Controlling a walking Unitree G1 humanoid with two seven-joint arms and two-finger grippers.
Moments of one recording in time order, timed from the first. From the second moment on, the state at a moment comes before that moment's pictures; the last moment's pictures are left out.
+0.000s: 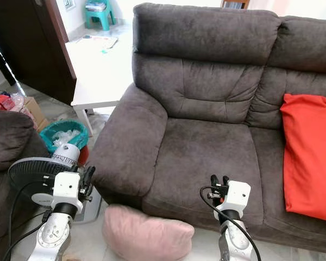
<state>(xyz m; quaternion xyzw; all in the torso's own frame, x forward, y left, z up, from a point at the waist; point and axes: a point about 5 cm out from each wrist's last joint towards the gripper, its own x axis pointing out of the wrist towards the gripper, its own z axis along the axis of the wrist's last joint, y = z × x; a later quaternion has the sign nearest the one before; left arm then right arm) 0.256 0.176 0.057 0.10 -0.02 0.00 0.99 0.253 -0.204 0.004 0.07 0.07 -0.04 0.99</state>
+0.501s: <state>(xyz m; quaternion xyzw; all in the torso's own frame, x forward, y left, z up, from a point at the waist) 0.257 0.176 0.058 0.10 -0.02 0.00 0.99 0.249 -0.205 -0.002 0.07 0.09 -0.04 0.99</state>
